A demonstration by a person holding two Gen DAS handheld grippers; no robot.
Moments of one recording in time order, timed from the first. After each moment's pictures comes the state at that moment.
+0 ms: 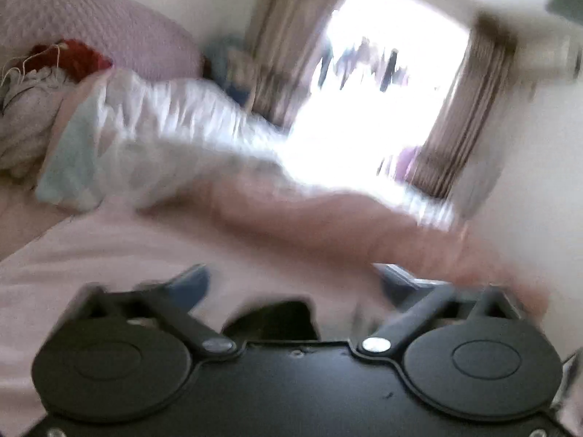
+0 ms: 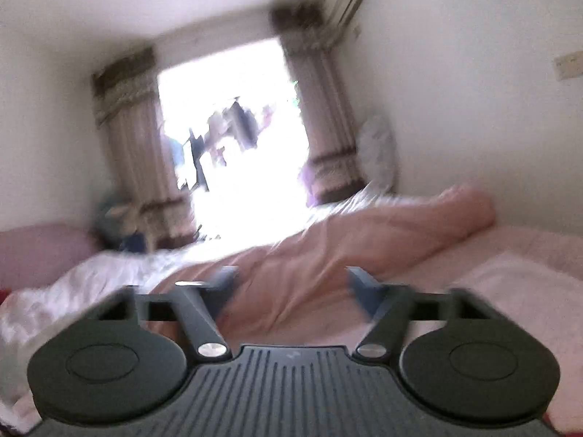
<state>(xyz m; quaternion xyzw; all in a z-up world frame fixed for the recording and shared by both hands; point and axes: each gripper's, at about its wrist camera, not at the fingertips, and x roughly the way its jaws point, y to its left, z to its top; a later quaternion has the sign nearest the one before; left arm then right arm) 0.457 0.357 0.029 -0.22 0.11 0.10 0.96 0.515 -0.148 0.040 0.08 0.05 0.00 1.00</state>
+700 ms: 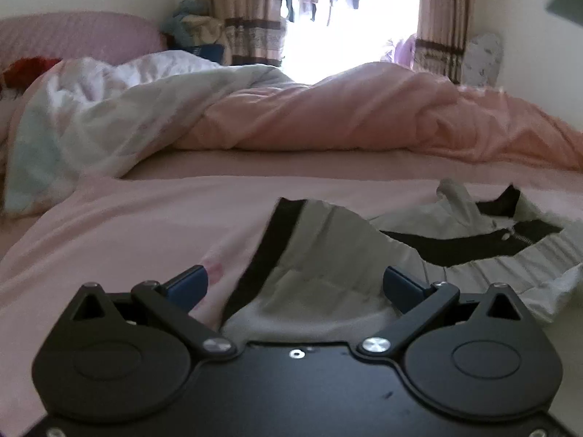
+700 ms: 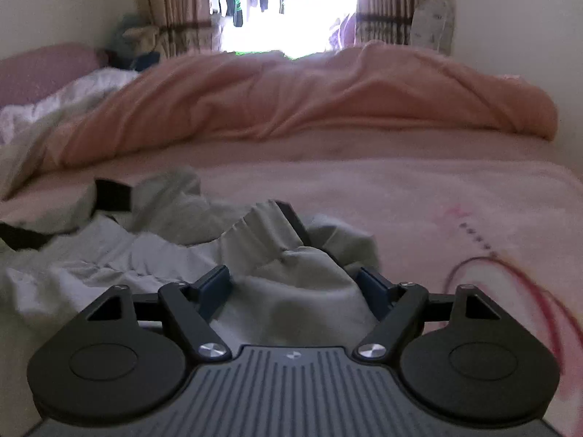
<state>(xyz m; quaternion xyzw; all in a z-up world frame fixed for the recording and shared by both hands) 0.597 0.364 -0.132 -0.03 0.27 0.09 0.96 0.606 -0.118 -0.115 -0.06 0.31 0.04 0.95</state>
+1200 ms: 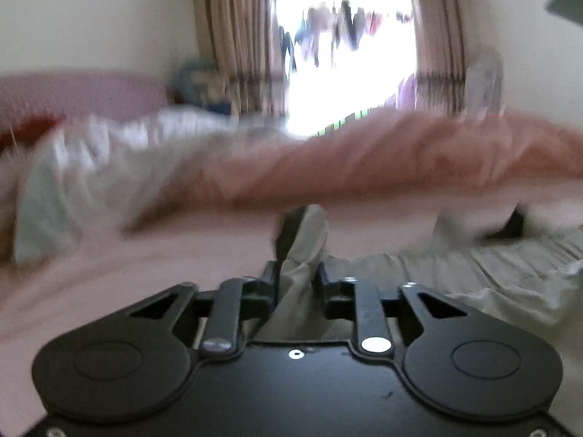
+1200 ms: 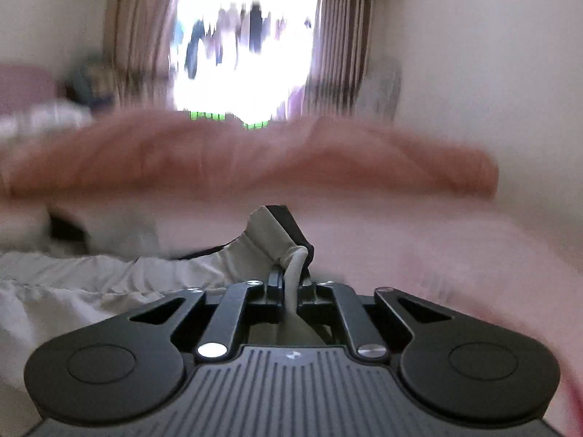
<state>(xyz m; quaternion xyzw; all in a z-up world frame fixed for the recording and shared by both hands) 0.626 0.330 -0.155 0.01 0.20 0.14 0.97 0.581 -0.092 -0.134 -0.10 0.22 -0.06 0.97</state>
